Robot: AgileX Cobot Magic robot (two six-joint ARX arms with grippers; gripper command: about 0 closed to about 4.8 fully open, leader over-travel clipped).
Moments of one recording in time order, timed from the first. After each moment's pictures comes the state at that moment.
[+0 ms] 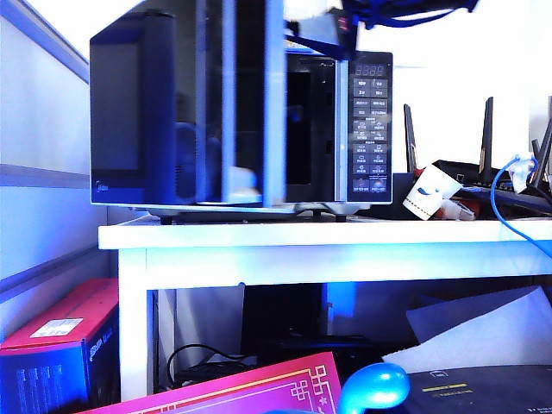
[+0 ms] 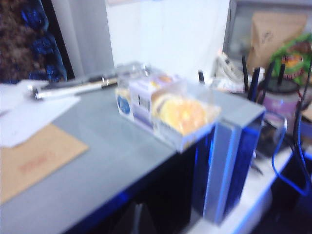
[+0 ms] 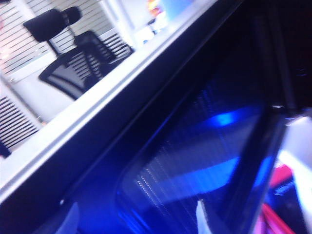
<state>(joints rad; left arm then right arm) -0.29 1.71 1.91 -0.30 0.36 0.11 0.35 1.66 1.38 0.04 -1.16 0.19</state>
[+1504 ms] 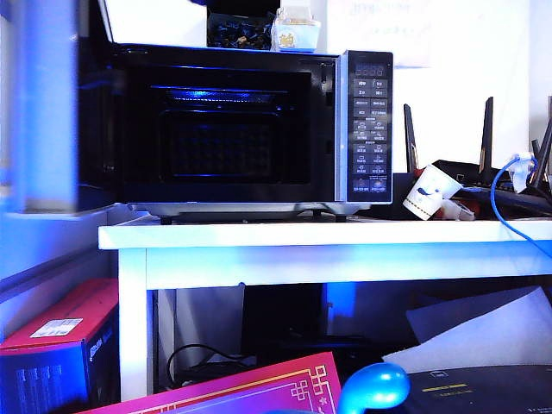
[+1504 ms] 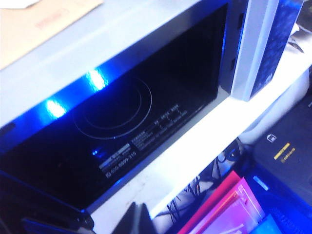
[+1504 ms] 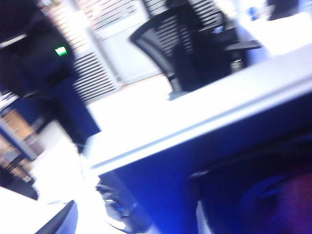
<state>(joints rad) -0.29 1.61 1.91 -0.79 0.18 0.30 0.75 1.66 1.38 0.10 -1.12 0.22</state>
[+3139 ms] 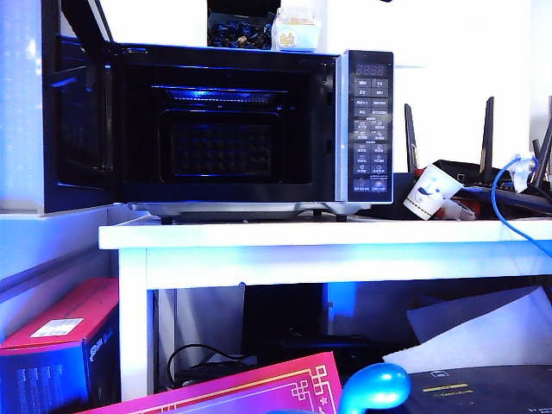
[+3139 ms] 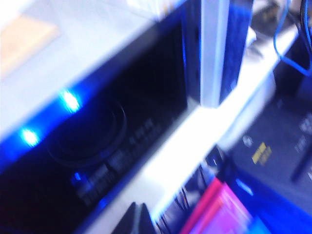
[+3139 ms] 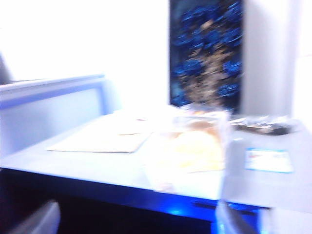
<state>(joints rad) -0.29 1.62 1.91 -0.75 0.31 0.37 0.45 1.63 1.38 0.52 -0.03 0.08</state>
